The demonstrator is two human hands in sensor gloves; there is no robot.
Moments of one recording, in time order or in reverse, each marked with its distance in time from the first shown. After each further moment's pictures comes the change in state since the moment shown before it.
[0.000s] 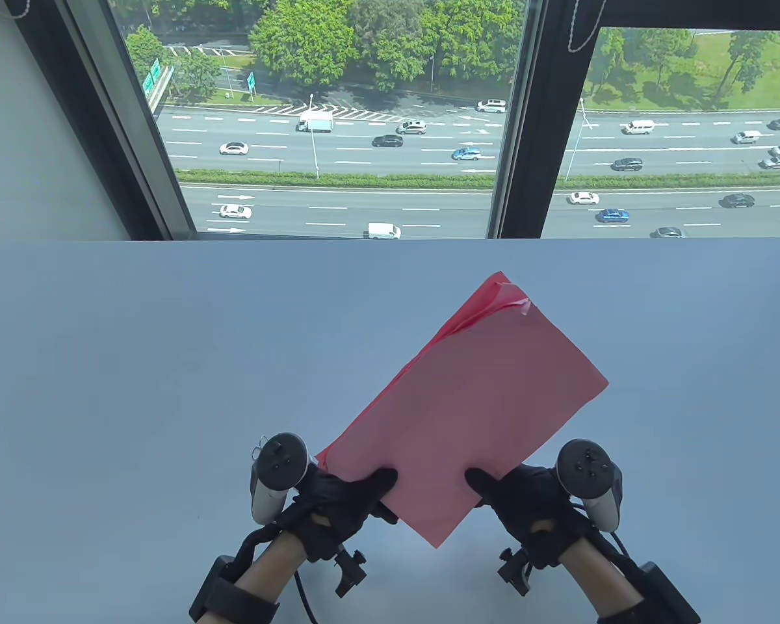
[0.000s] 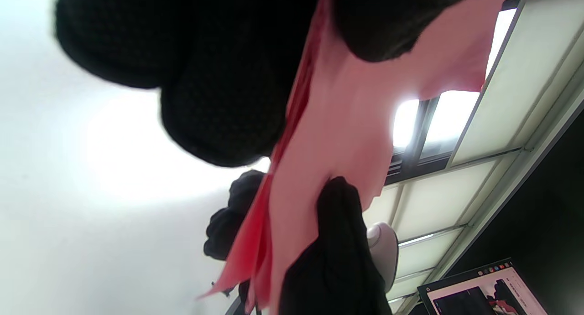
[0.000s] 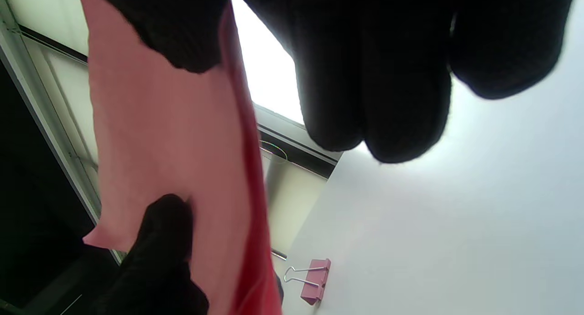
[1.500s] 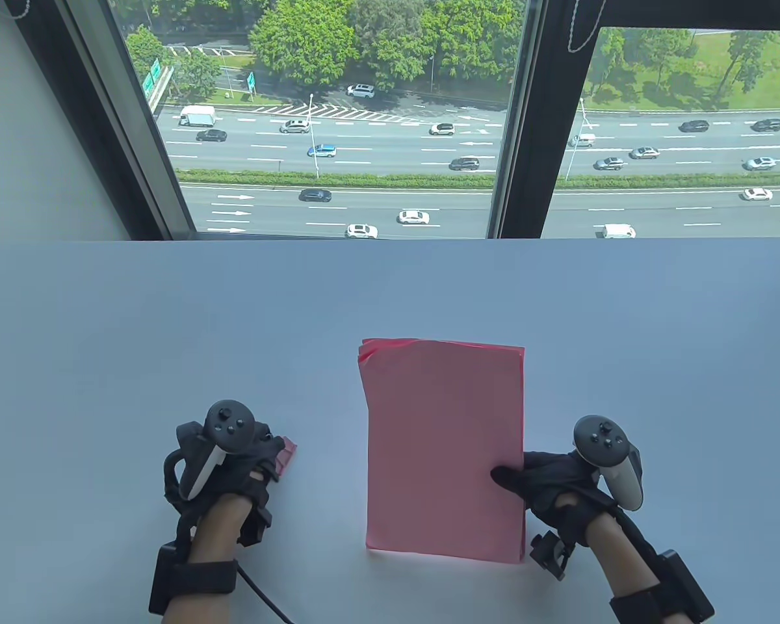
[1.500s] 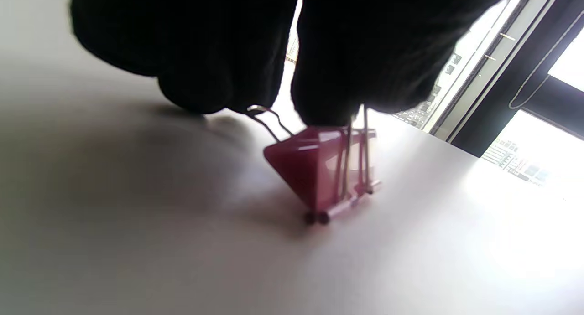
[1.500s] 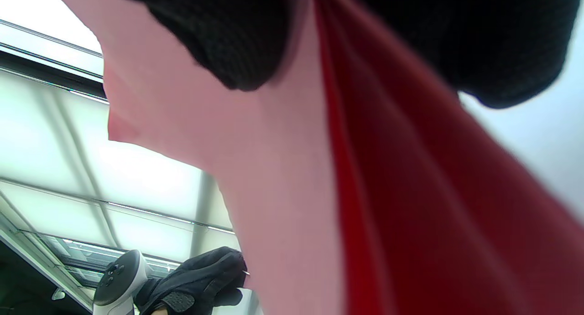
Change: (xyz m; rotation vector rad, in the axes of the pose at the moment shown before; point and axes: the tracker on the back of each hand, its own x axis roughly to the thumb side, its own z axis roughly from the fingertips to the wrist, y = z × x) left_hand -0.022 0.127 0.039 0.454 0.689 -0.740; right_hand -0.035 -0.031 -0.011 0.153 0.269 -0.015
